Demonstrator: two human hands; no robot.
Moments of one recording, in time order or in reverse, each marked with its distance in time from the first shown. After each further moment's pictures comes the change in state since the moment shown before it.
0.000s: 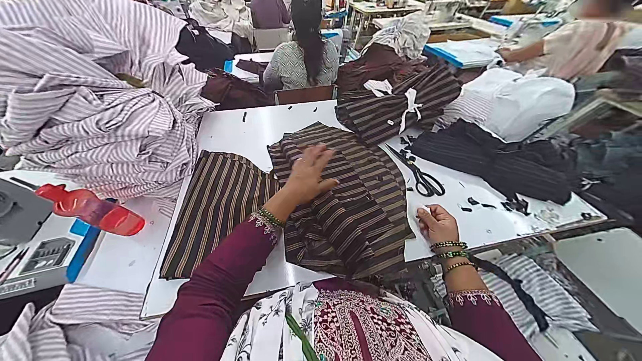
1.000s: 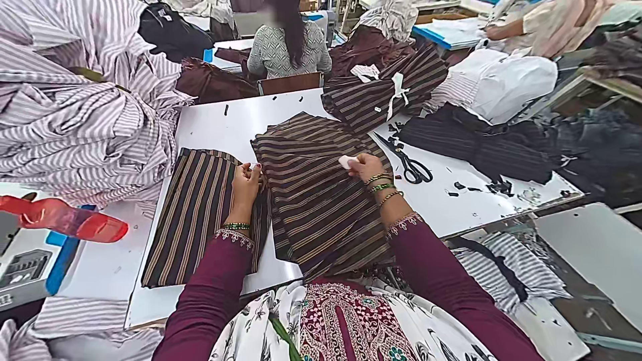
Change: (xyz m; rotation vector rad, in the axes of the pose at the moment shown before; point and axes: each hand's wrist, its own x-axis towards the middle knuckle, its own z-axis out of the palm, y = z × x) left_hand -0.055 -0.093 0.015 -0.532 0.472 -0.808; right_hand 0.057 -0.079 0.130 -0.282 -0.345 0.144
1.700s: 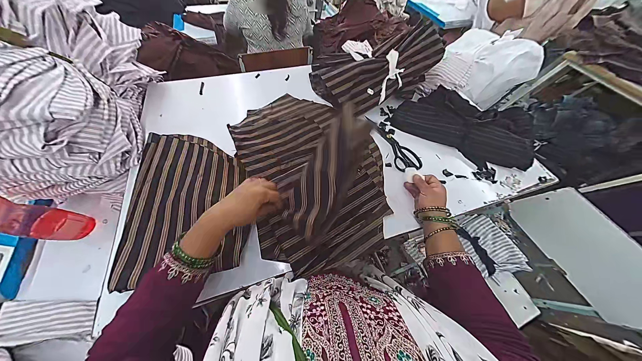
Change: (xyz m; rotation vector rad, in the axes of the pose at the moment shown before) left_hand -0.059 0.065 -0.028 0.561 -0.973 0.891; right_hand -0.052 0.112 -0.101 0.476 0.554 -0.001
